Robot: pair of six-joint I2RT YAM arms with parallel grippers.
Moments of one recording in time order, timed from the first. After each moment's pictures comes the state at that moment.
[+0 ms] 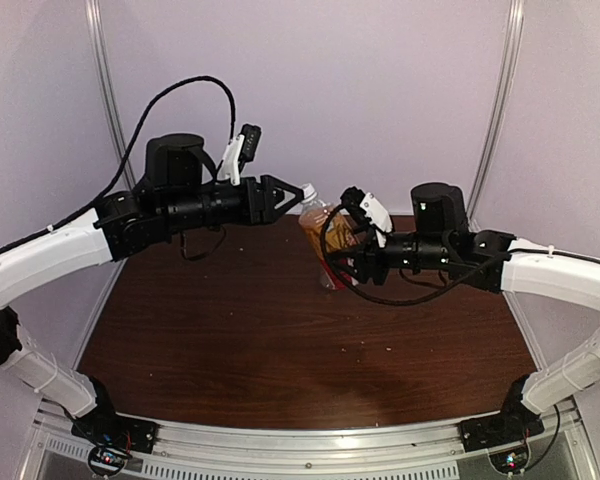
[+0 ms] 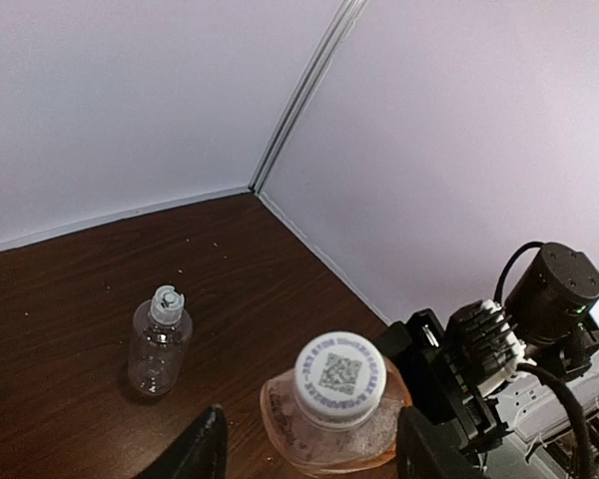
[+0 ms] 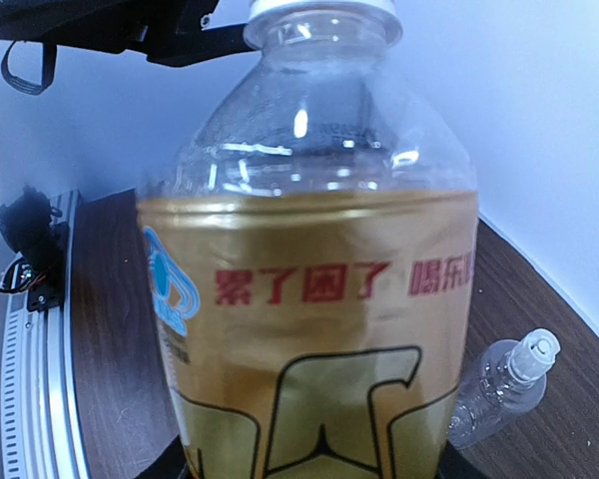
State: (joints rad) left arm -0.90 1.40 1.35 -0.15 0.11 -0.48; right arm 0.84 1.33 1.06 -0.06 -0.25 -0.10
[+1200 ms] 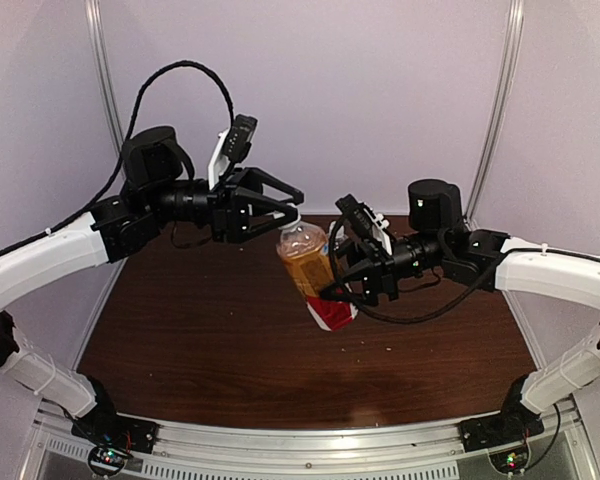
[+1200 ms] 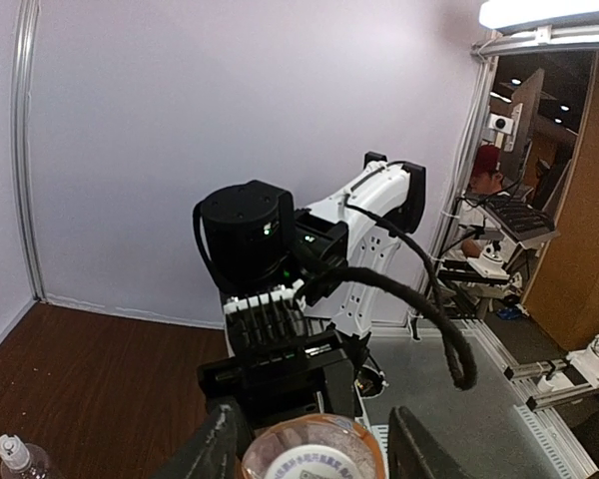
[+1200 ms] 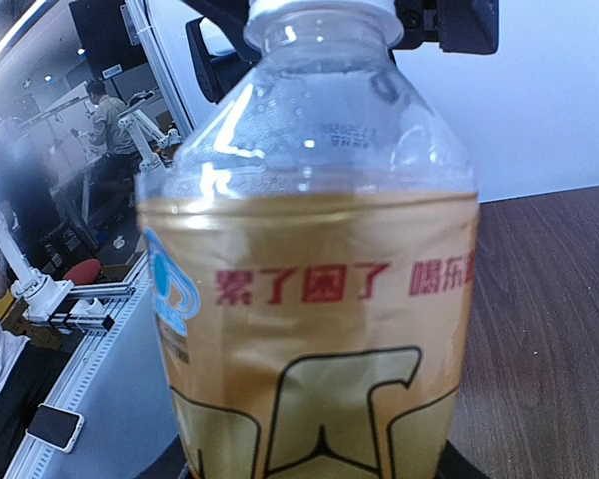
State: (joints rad) left arm -0.82 1.37 1.29 0.13 0.89 -0.20; right arm 0.83 1.36 1.07 0.03 -0.95 0.08
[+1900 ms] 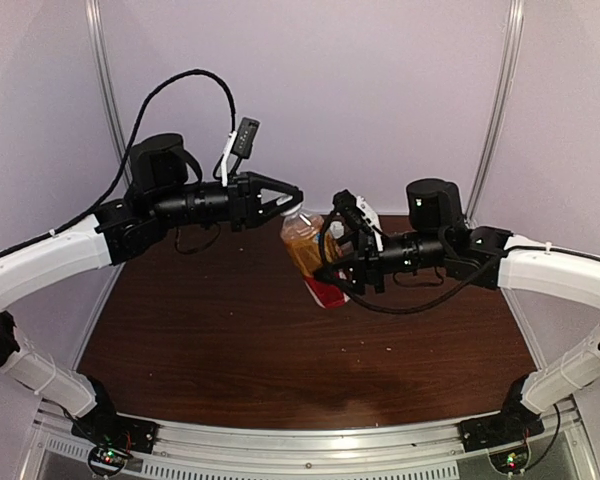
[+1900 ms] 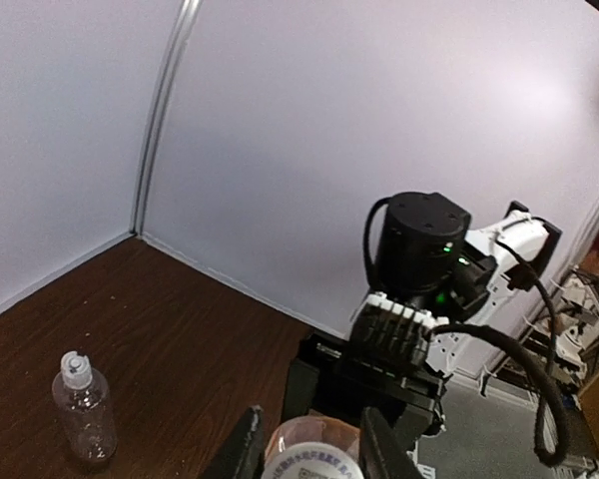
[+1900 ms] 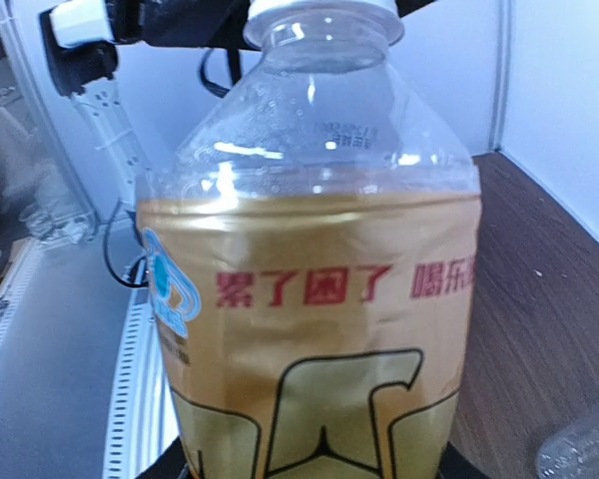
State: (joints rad) left arm -0.82 1.37 1.26 0.10 0.59 -0.33; right arm 0.83 1.35 1.09 -0.06 -0.61 -0.02
